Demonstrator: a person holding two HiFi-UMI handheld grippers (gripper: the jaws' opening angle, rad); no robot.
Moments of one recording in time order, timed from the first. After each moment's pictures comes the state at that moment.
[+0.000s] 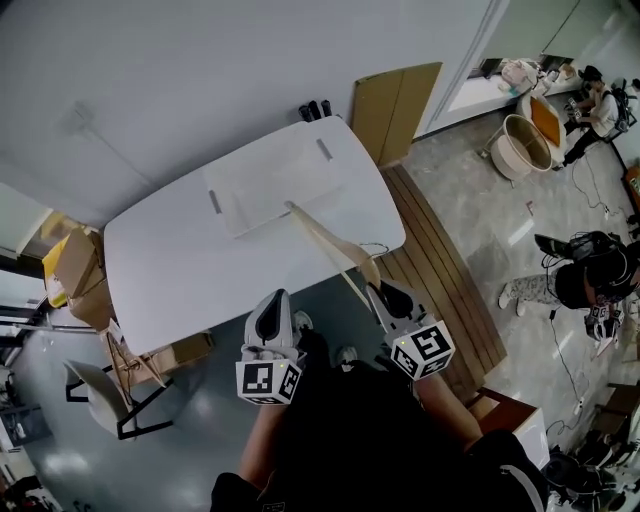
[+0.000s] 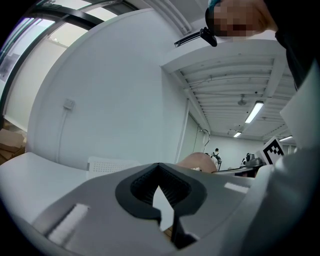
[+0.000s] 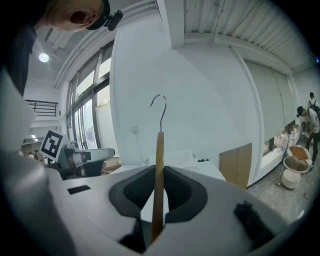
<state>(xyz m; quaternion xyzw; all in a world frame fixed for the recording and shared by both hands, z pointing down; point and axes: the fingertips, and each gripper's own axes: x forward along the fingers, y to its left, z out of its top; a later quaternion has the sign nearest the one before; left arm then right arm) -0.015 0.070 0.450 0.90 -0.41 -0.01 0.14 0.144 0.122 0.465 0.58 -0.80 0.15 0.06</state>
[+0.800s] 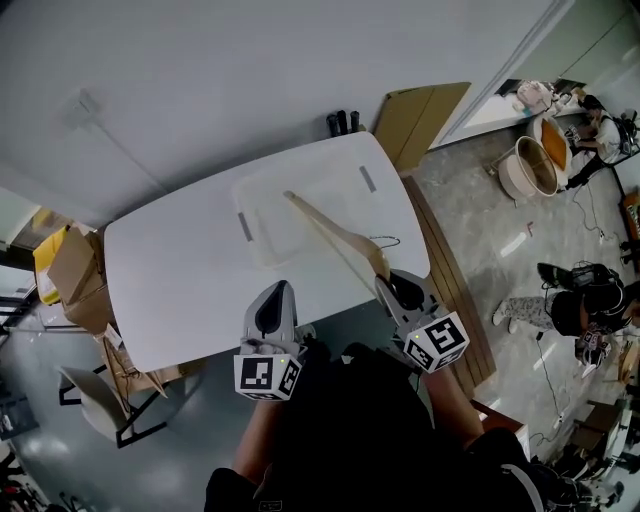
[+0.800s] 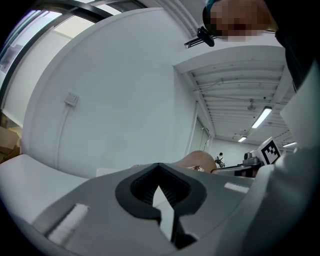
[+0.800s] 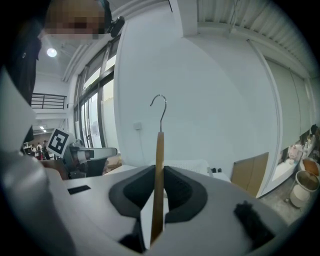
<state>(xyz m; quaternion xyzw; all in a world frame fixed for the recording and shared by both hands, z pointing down) -0.061 -0.071 0.450 0.89 -0.42 -0.02 0.15 0.106 -0.025 0.453 0.54 -0.83 0.13 0.09</state>
